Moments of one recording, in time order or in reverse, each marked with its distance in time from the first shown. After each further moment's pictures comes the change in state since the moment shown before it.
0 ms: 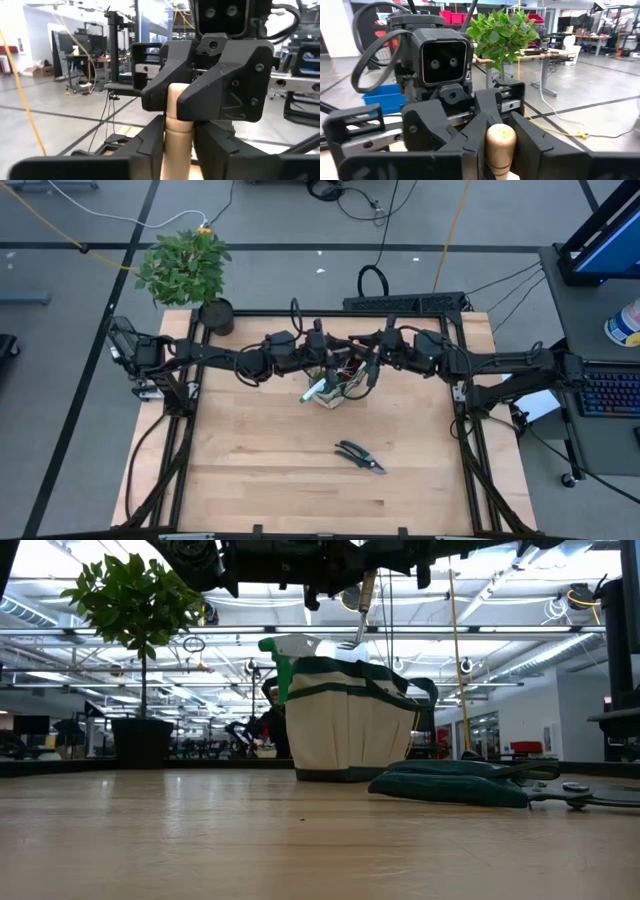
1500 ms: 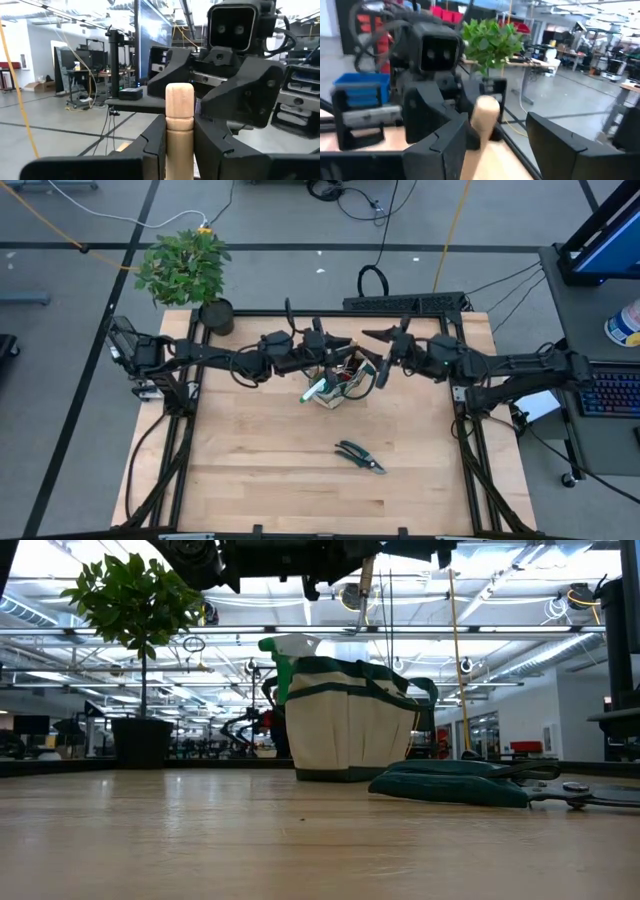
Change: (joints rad) left arm -0.001 0.000 0.000 0.075 -0.003 0.028; right arm 0.083 -0.105 0.000 -0.094 0.141 -0.151
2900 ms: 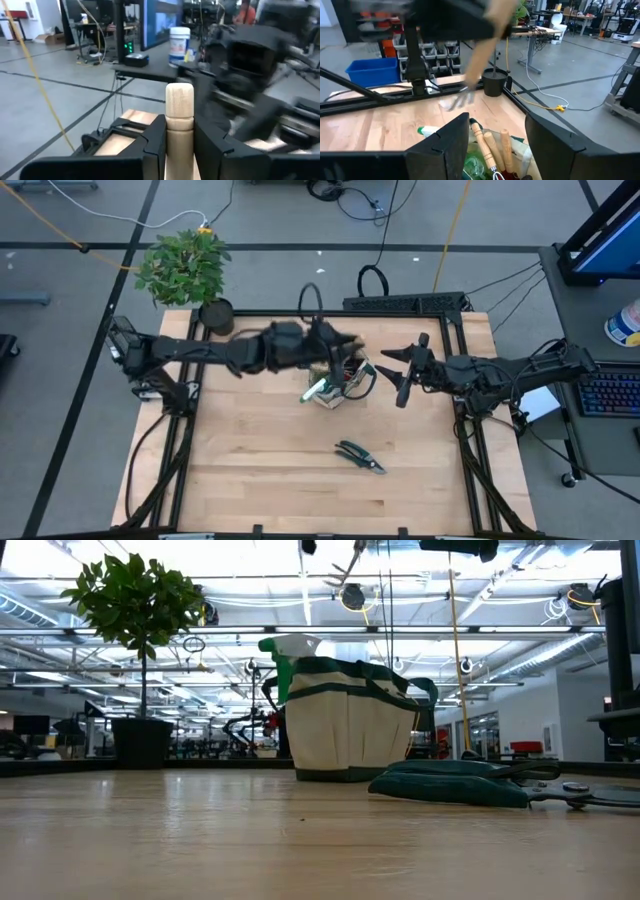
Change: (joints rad) left arm -0.087 -0.066 0.377 -0.709 -0.163 -0.074; right arm 0.235 -0.164 -0.001 -0.352 0.229 0.216
